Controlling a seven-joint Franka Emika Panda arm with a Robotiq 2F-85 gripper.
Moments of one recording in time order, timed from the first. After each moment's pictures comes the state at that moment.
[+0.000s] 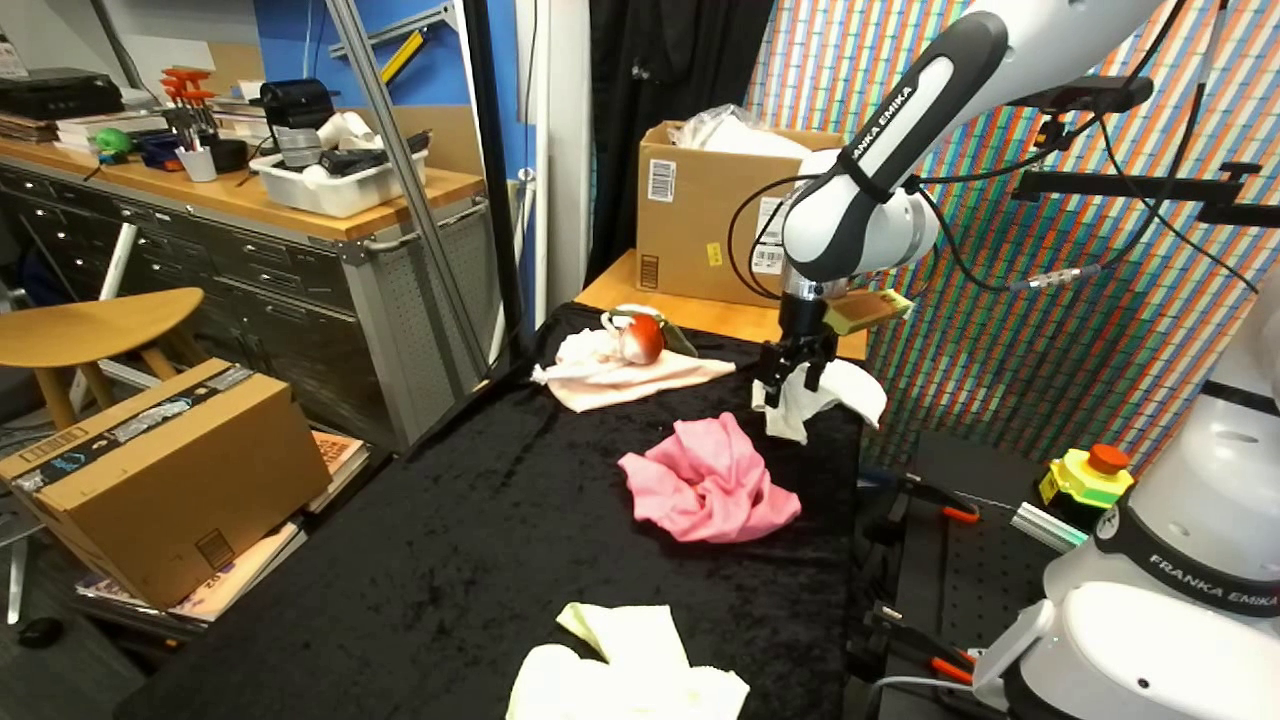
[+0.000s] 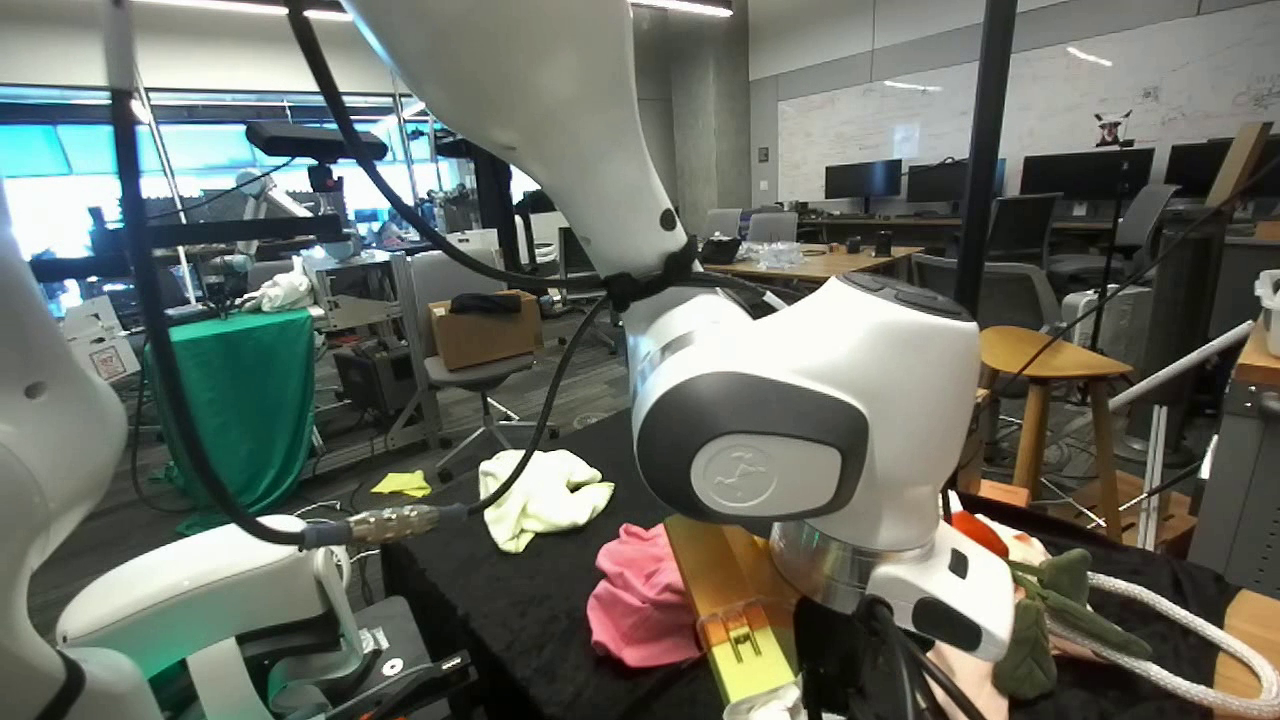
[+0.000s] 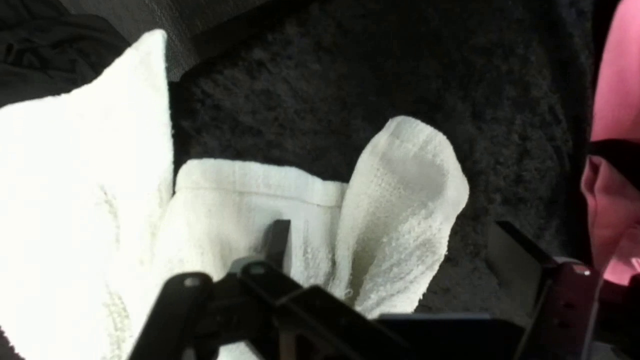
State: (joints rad) arm -0.15 0.16 -0.17 -2.56 0.22 2.62 -0.14
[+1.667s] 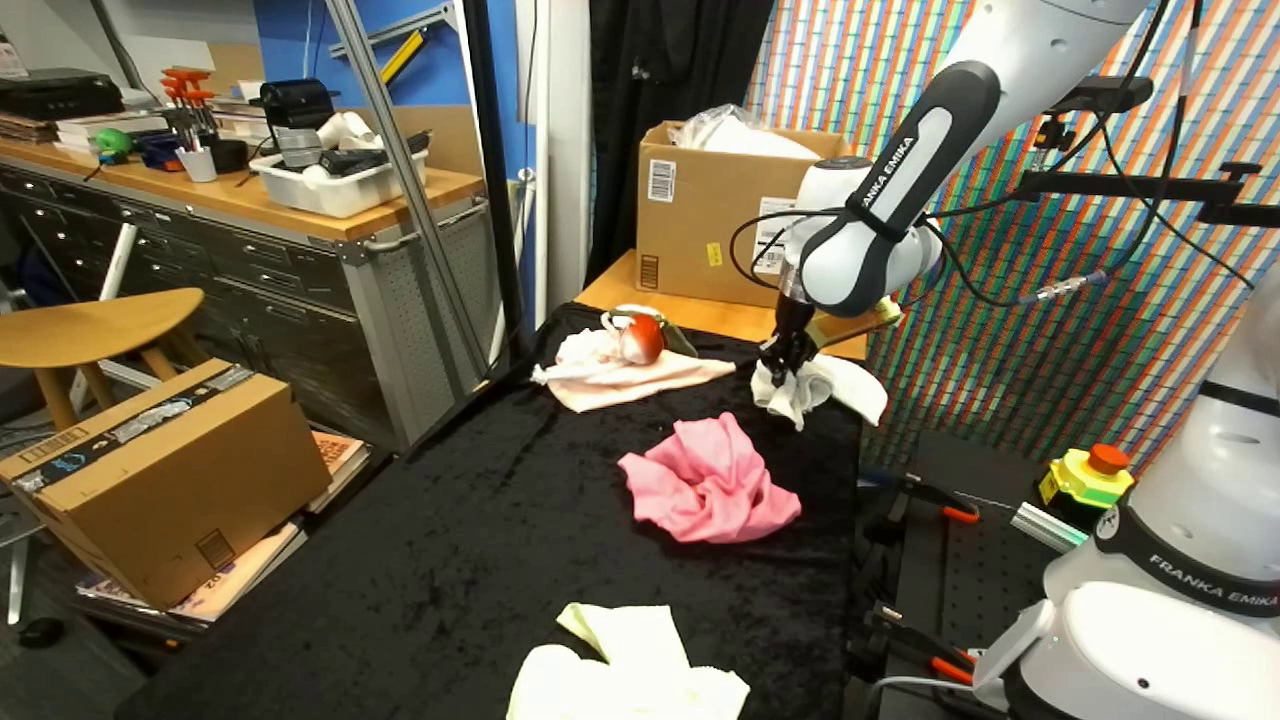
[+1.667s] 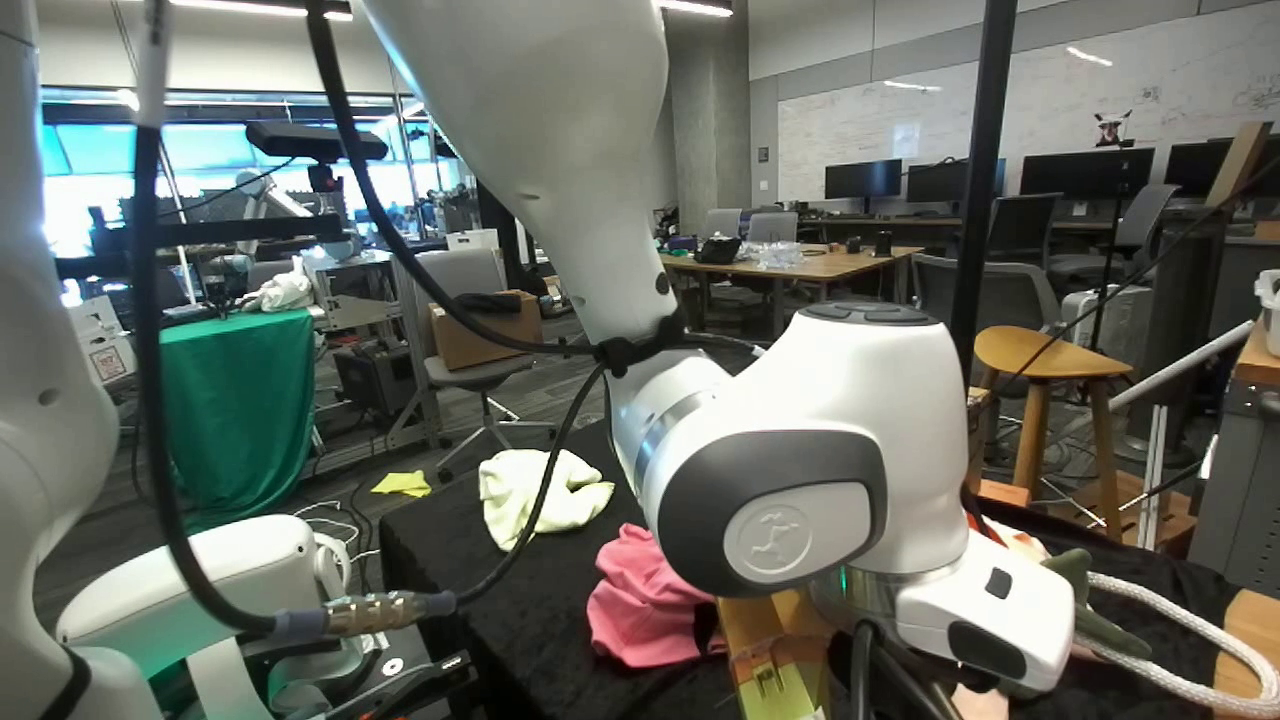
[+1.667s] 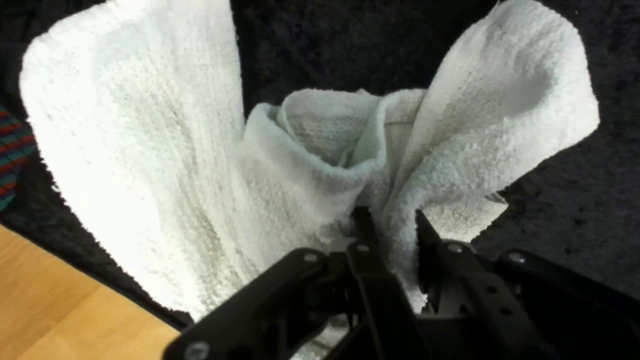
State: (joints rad) arm -0.11 0.24 -0.27 -2.56 -0.04 2.89 0.20
